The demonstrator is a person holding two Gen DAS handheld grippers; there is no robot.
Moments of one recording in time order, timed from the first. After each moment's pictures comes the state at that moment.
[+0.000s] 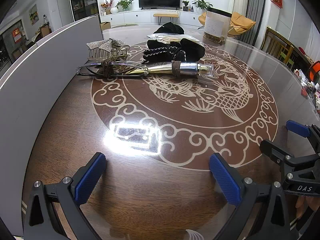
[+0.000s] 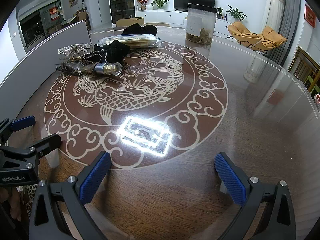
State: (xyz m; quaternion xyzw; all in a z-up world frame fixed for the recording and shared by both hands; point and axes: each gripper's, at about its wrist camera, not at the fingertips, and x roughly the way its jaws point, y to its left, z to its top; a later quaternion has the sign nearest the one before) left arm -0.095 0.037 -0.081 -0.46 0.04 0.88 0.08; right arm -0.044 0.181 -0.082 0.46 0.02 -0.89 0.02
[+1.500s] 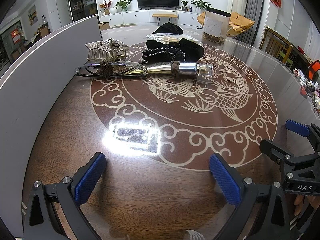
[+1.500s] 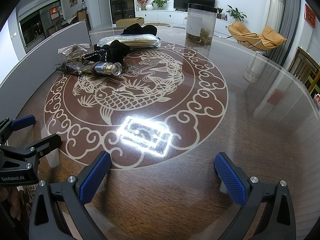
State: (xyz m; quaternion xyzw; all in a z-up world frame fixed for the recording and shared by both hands) left arm -0.094 0.036 -0.081 -0.46 0.04 0.88 0.09; right arm -0.044 0.182 -0.082 0.46 0.02 -0.89 0.02
